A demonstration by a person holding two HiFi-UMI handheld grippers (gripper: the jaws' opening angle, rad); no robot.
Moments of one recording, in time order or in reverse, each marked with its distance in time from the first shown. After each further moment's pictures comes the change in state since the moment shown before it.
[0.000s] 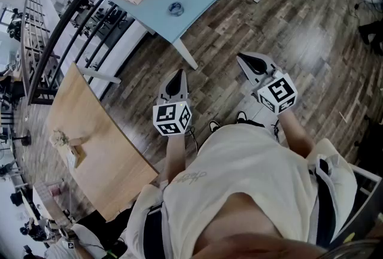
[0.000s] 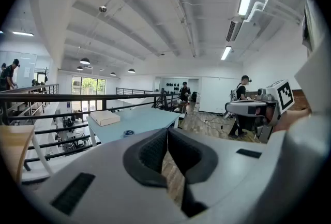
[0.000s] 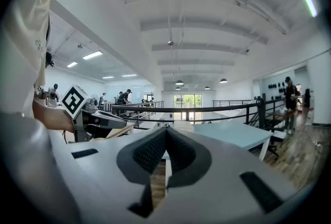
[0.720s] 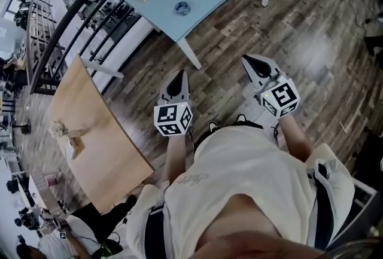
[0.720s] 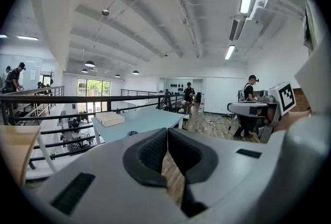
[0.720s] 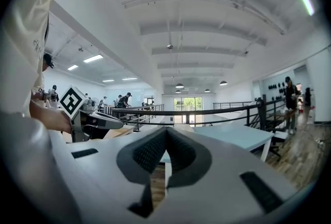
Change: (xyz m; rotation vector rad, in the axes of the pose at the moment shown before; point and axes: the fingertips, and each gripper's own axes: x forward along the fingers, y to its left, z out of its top) left arm -0.006 -0.002 0.003 0.001 -0.009 0.052; right arm -0.005 -0.009 -0.003 0.005 -0.040 0.007
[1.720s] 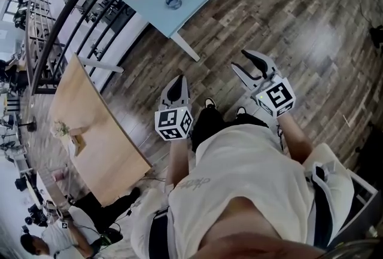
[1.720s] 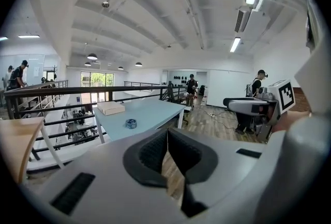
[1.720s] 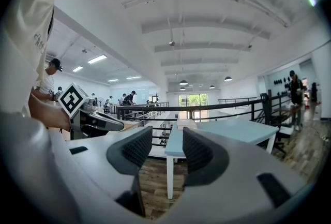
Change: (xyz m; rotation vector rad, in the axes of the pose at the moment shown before) left arm 0.017 -0.035 -0.042 -0.021 0.096 0.047; right arm -0.011 -0.023 -0.036 0.010 0.032 0.068
